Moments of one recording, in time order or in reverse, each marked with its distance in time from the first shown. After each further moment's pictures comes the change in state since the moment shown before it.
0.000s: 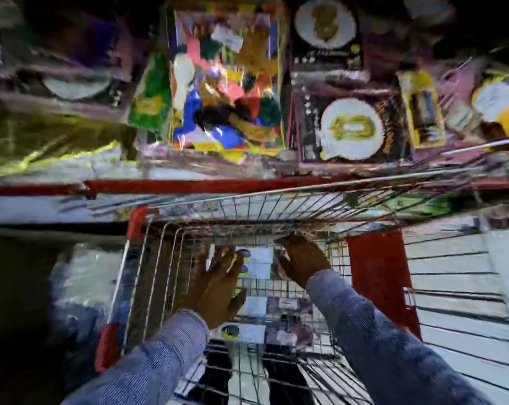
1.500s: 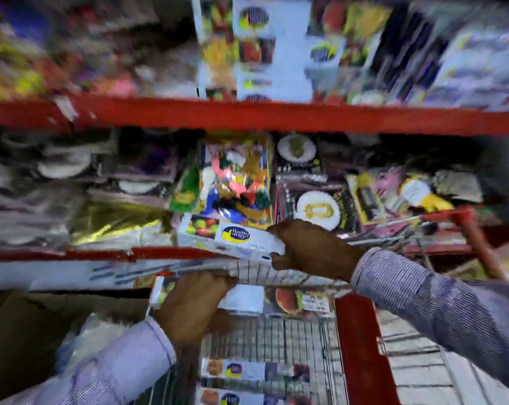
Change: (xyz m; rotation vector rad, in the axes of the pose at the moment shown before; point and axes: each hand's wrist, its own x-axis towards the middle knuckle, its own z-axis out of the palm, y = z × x) left_hand -0.072 0.079 -0.220 0.280 0.226 0.156; right_hand -0.096 -0.069 -0.236 -0.134 0.340 -0.438
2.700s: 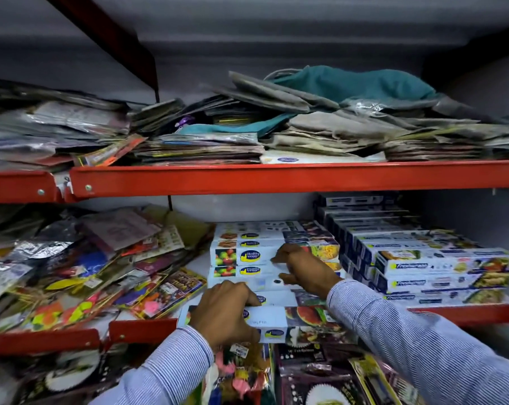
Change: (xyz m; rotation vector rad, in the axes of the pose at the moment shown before) left_hand 0.138 -0.012 -0.265 0.031 0.408 -0.060; right_hand 0.133 0.057 -0.258 -0.119 0.417 0.024
